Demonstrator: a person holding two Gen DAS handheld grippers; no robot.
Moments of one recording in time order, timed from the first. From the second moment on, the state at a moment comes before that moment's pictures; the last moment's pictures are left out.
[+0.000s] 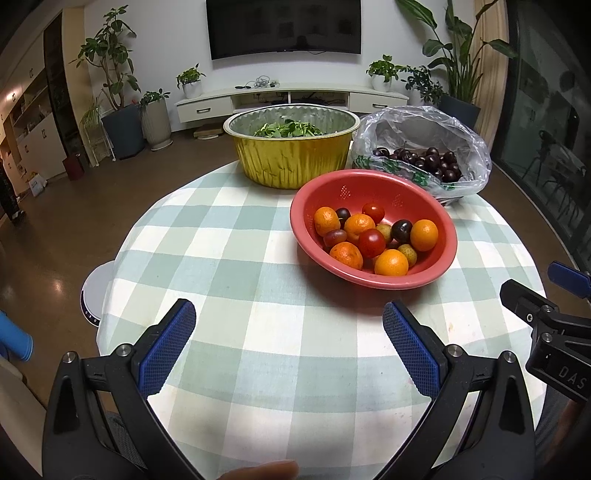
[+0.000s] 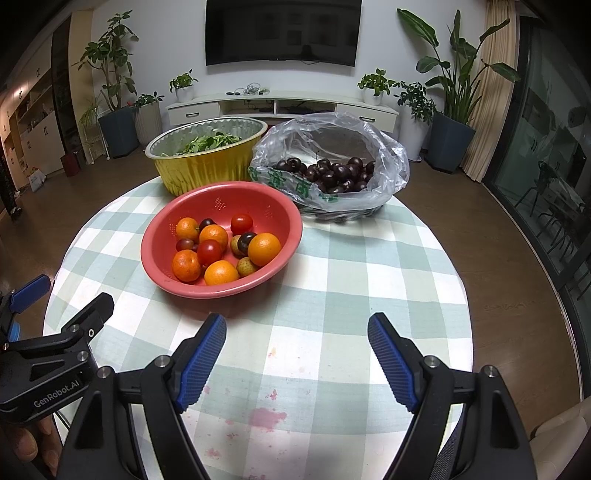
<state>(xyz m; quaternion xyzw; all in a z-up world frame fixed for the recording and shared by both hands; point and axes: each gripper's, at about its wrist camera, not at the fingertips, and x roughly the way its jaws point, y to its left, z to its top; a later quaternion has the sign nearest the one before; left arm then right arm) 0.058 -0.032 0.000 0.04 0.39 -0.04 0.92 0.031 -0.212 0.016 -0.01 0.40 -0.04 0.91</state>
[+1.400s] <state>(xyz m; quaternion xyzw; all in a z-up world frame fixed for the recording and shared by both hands) 0.057 -0.034 -0.005 0.04 0.39 -0.04 0.92 0.031 -0.211 0.016 -0.01 0.41 -0.04 0.91</state>
